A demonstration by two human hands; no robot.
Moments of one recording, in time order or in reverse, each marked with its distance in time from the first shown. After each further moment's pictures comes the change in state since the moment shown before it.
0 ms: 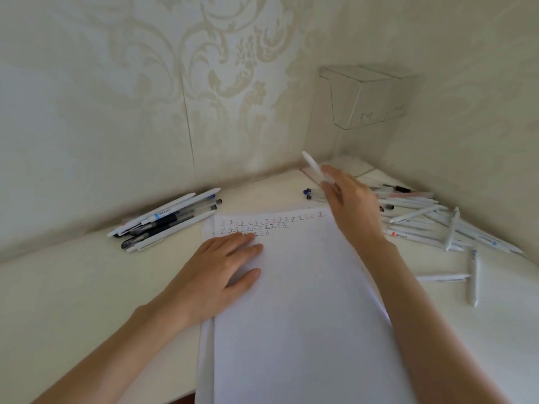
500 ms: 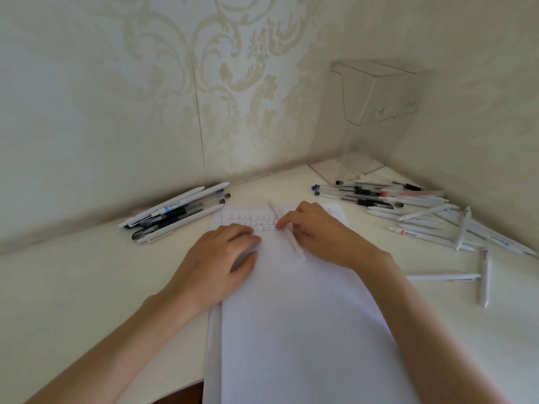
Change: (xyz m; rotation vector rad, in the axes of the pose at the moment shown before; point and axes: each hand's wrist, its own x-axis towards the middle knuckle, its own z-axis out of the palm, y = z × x) left_hand -0.001 0.004 -0.008 -0.043 0.154 -0.093; right_hand -0.024 -0.040 0.008 0.106 -0.774 -0.134
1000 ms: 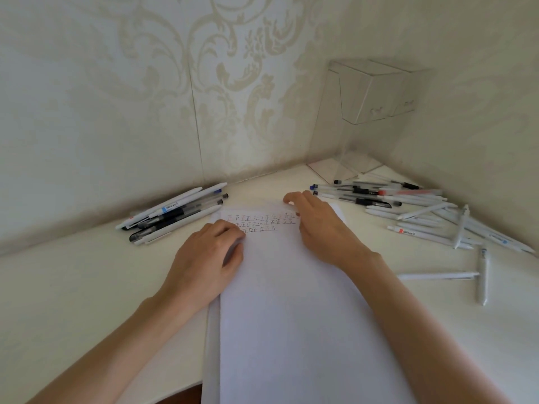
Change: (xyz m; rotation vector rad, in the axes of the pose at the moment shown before) left_hand 0.001 -0.003 0.000 0.002 0.116 -0.114; right_hand 0.007 0.008 0.012 -0.133 0.275 -0.033
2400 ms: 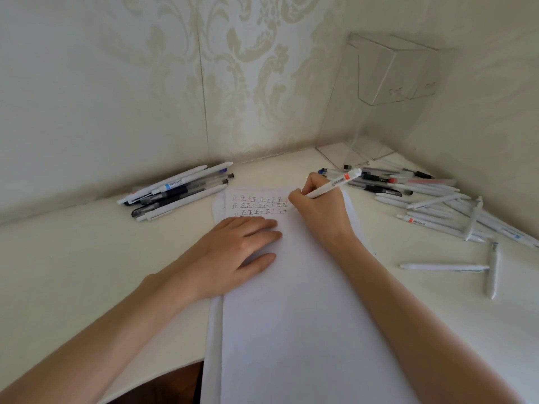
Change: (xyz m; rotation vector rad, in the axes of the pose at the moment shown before) left_hand -0.002 0.004 0.003 0.020 -0.313 0.313; right_hand 0.009 -0.030 0.005 0.664 0.259 0.512
